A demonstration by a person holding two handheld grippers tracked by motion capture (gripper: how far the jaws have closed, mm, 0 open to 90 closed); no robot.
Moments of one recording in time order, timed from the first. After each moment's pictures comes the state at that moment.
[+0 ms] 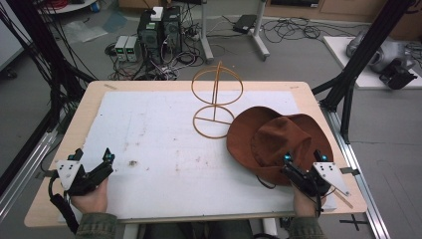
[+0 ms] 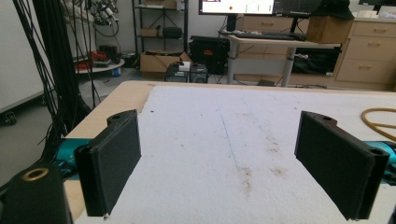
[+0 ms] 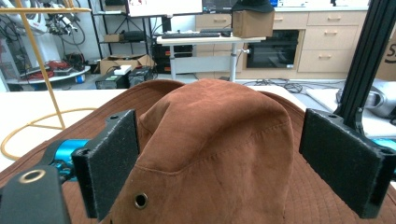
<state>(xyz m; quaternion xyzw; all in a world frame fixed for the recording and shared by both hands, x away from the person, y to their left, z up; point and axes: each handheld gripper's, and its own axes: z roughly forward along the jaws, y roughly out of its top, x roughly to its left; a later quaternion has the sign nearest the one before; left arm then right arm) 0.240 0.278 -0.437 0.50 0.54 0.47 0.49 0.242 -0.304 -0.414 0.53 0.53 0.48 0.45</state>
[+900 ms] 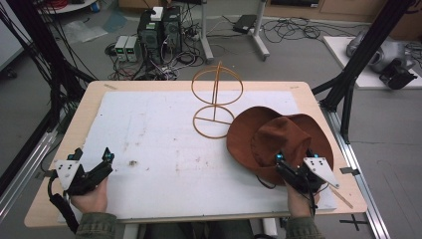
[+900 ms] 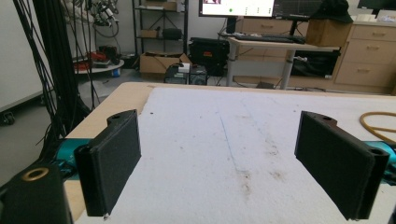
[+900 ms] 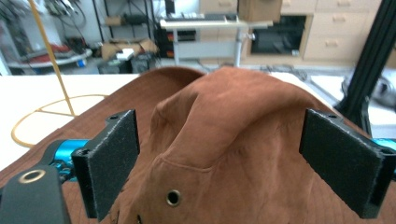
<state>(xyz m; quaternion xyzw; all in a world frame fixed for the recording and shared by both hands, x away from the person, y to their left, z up) 0.240 0.279 -0.435 0.50 0.54 0.47 0.49 0.251 -0.286 -0.412 0.55 0.55 0.45 0.43</state>
